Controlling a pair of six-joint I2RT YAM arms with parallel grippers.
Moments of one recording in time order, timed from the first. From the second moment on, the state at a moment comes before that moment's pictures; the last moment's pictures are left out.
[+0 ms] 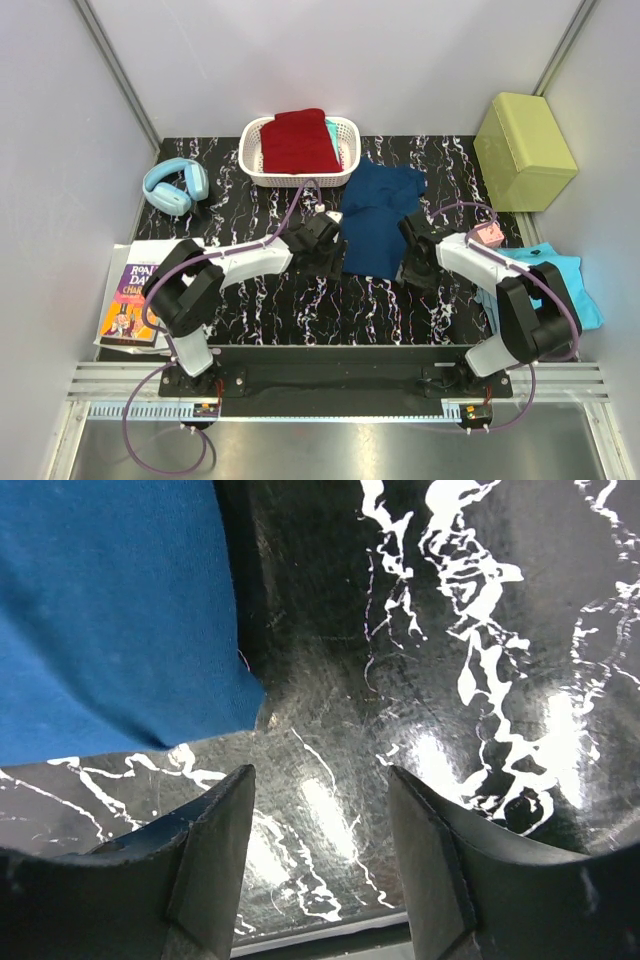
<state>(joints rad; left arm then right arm) -0.81 1.75 1.09 -0.34 -0.05 -0.49 0.42 1.50 0.88 -0.74 0.18 0.79</state>
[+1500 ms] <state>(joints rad) -0.81 1.83 1.16 -0.34 -0.03 -0.50 0.43 1.66 0.96 -0.61 0.16 0.79</state>
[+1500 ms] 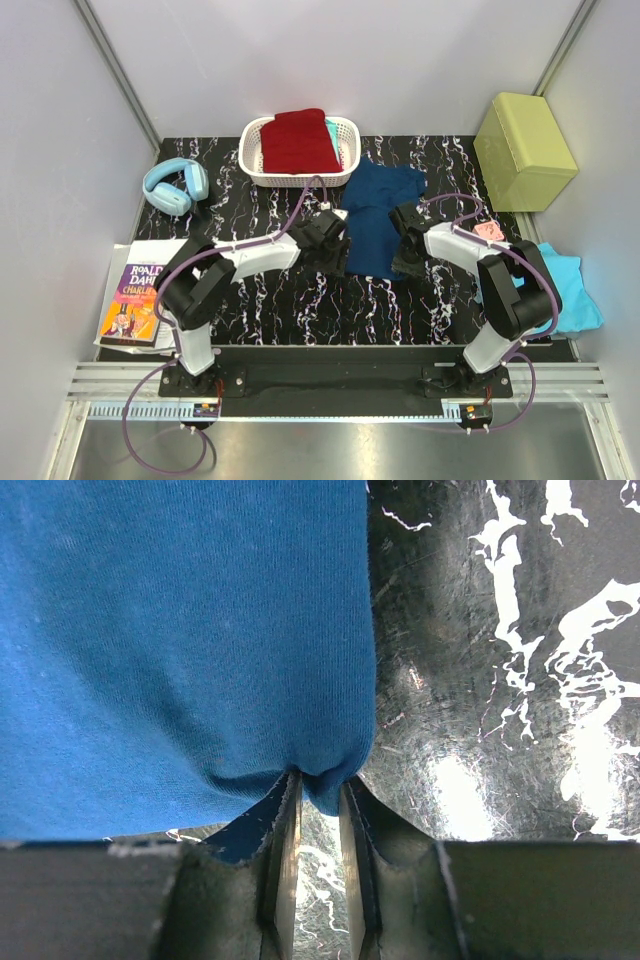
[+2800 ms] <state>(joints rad) -0.81 1.89 1.19 -0.31 -0.03 -0.53 0.43 1.66 0.96 -0.60 0.16 0.79</state>
